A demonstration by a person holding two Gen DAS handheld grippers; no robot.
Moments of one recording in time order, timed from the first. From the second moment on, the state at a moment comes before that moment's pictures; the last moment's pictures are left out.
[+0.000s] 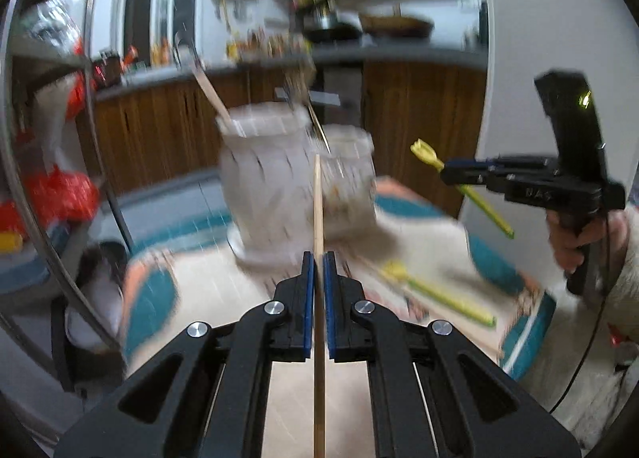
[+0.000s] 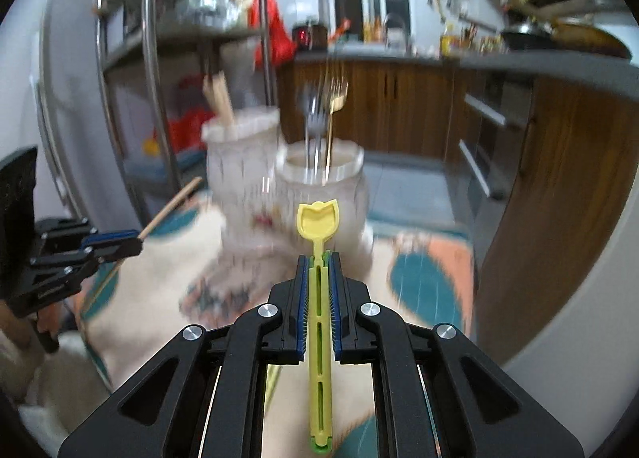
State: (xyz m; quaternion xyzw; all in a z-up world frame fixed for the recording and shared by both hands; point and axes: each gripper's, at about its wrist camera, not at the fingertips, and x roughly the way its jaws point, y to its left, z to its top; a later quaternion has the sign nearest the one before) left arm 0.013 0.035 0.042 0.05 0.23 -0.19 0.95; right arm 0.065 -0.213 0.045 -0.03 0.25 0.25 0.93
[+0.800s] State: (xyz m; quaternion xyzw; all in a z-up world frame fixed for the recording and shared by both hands) left arm 0.151 0.041 0.131 -0.09 0.03 -0.17 0.98; right arm 0.181 -0.184 0.089 0.13 0.12 0.29 0.94
